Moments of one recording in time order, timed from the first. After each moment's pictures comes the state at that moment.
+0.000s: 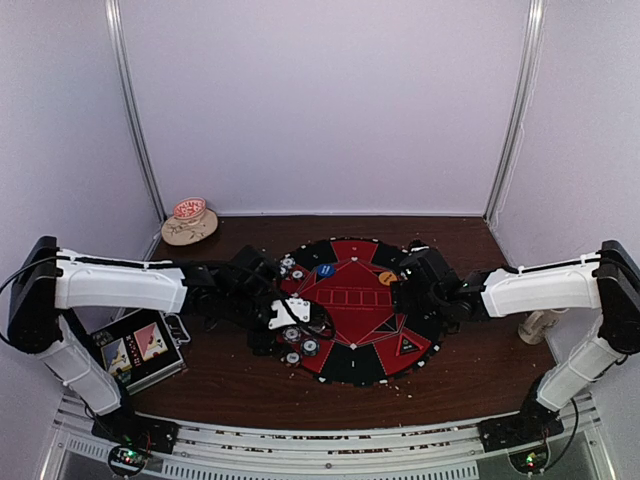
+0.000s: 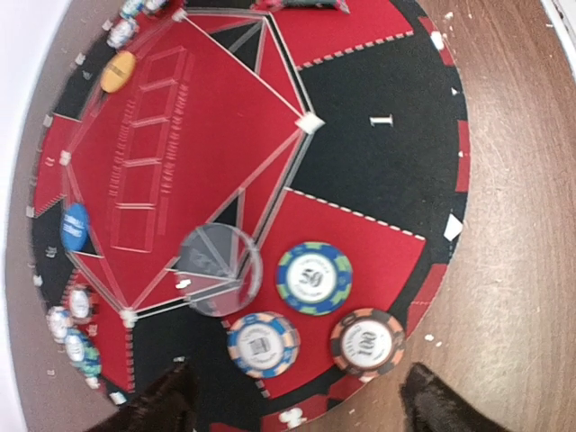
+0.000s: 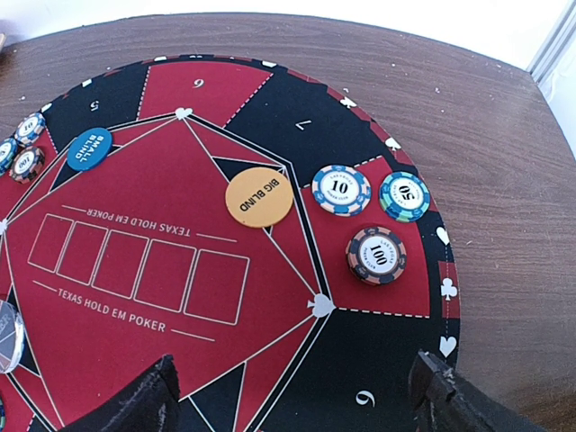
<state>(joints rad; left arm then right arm) -0.95 1.58 0.99 -0.36 0.11 0.67 0.80 1.51 0.81 -0.11 0.57 0.47</state>
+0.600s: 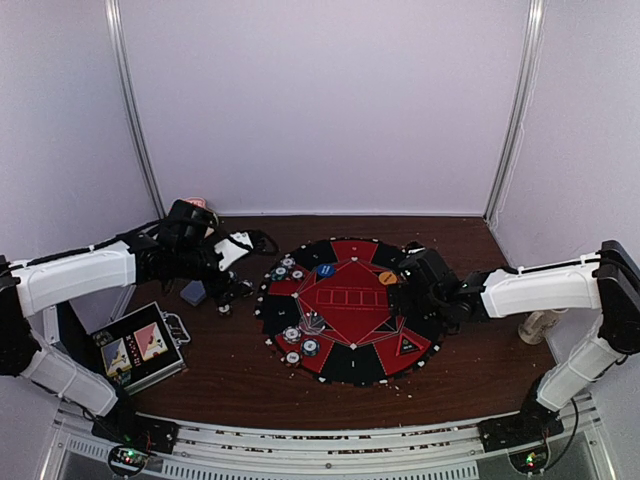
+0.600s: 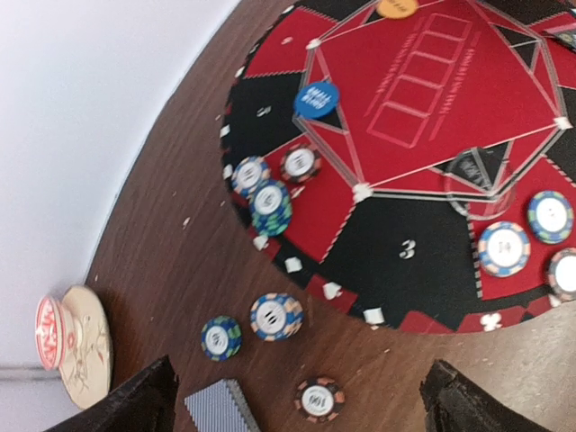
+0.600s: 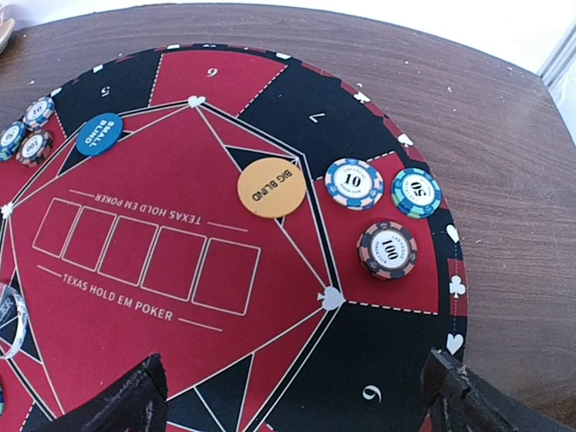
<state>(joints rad) -0.62 1.36 0.97 -0.36 0.03 0.61 0.81 1.51 0.81 -0.12 0.55 0.45</state>
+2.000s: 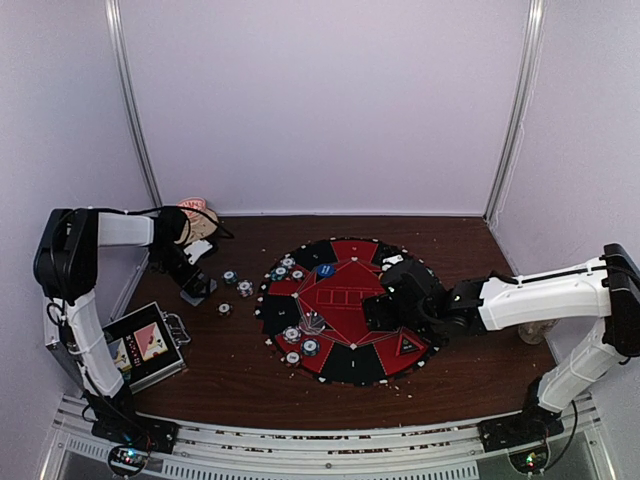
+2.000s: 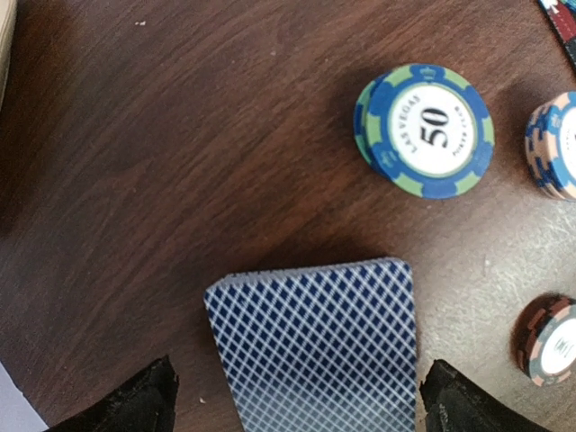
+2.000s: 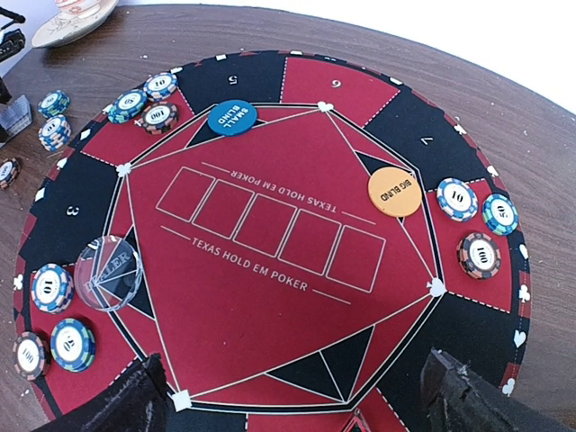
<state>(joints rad) -0.11 1.91 1.25 -0.57 0.11 0.57 1.00 1.49 0.86 -0.14 0.54 0.45</state>
